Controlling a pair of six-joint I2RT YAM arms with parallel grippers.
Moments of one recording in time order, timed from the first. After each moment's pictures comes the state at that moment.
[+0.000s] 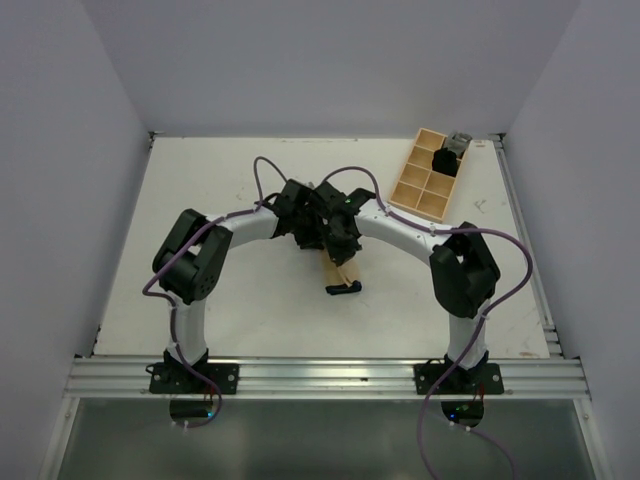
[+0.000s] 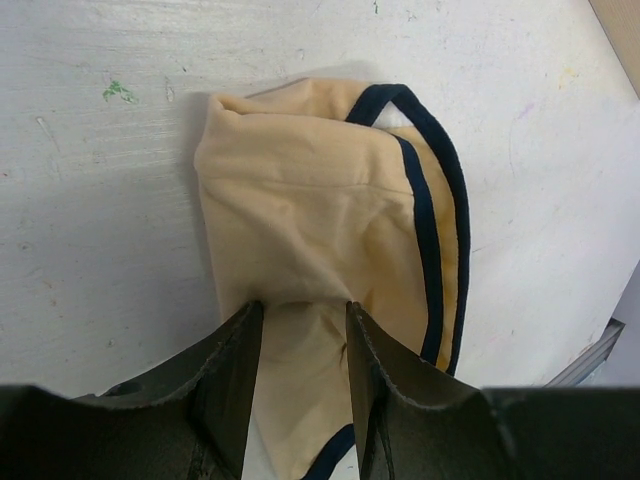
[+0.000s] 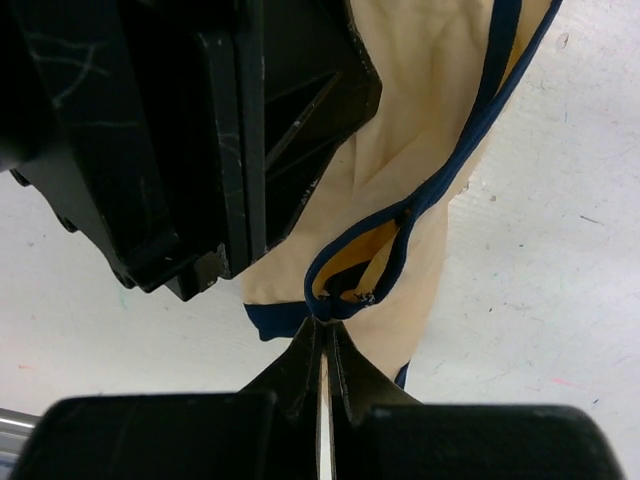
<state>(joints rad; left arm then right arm) -0.55 1.98 1.25 -0.21 0.28 -0.78 0.77 1.93 1.54 -0.92 0.09 0.44</state>
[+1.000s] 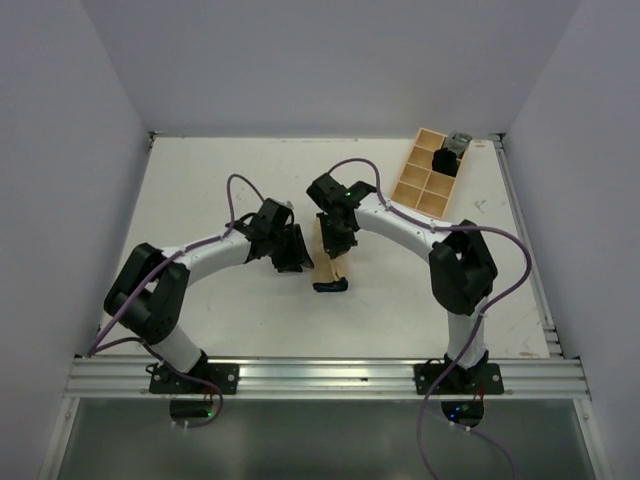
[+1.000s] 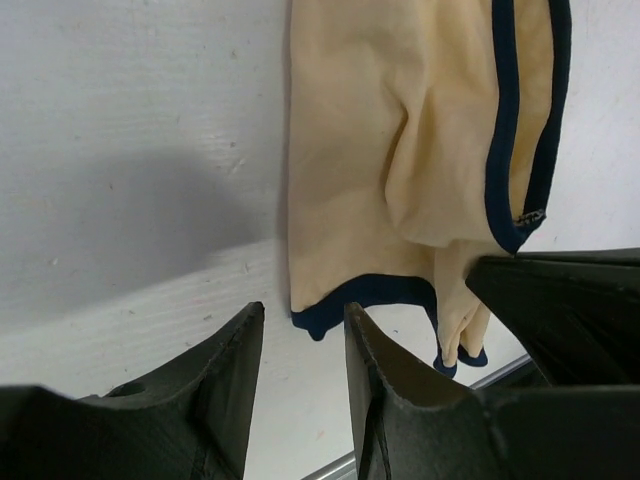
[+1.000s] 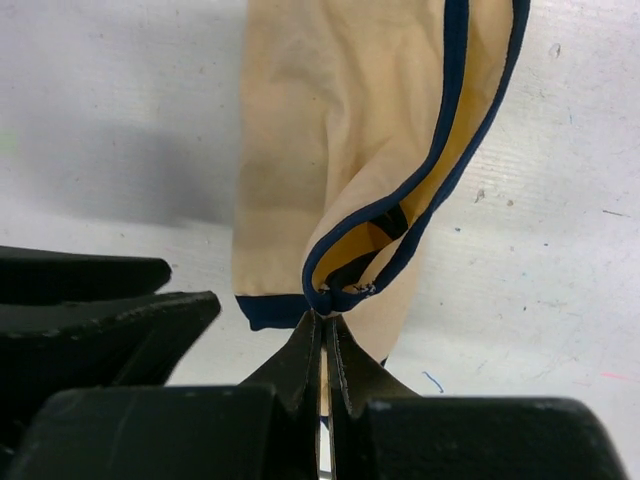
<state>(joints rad) -0.56 1.63 0.95 -0.33 0.23 -0.81 0.75 1.95 1.60 -0.92 0.08 0.59</state>
